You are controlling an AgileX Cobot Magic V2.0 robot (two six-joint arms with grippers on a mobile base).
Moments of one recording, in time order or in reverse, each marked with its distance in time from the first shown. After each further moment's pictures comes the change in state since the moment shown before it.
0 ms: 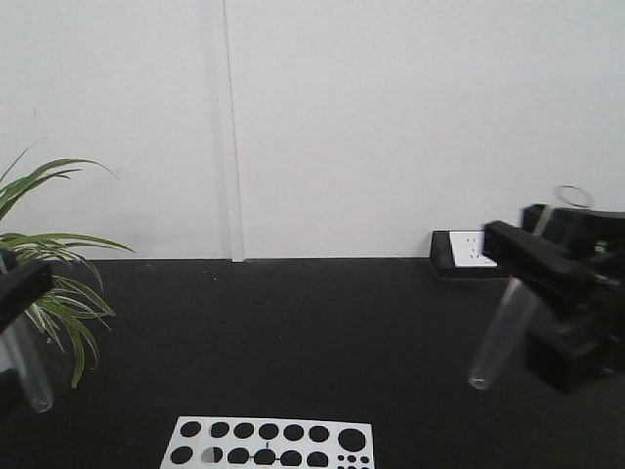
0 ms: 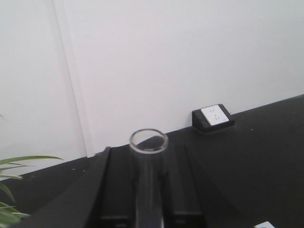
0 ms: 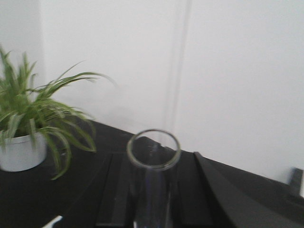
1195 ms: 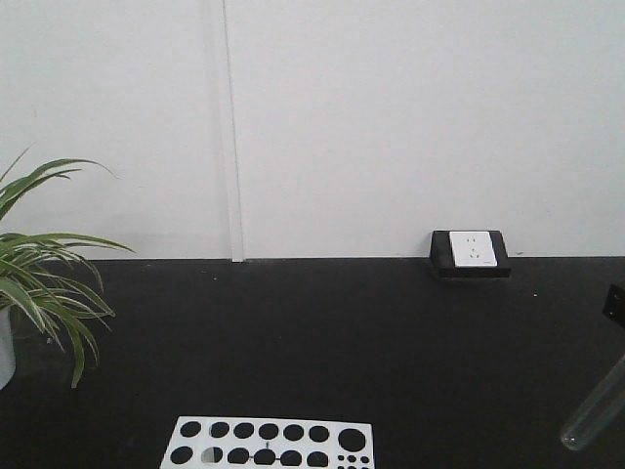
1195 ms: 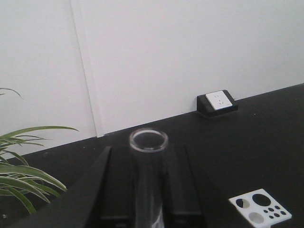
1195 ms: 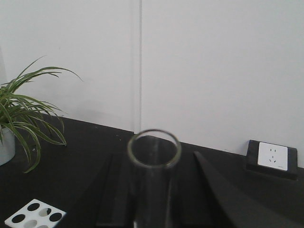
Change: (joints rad) left arm 0.000 -0.166 0.065 -0.001 0.163 0.000; right arm -0.108 -0.204 0.130 -0.007 0.084 0.032
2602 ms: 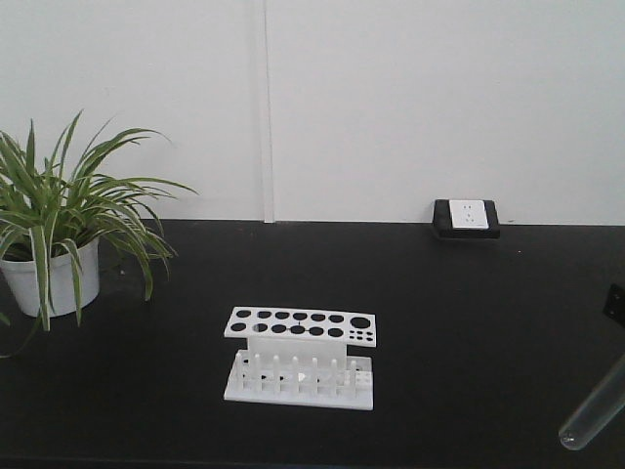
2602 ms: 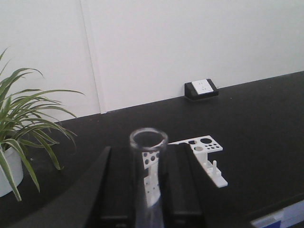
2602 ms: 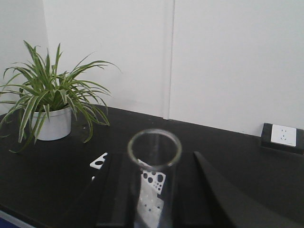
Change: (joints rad) left arm 0.000 0.000 0.000 0.000 0.003 0.000; right arm 0.000 0.000 0.000 0.000 0.001 0.003
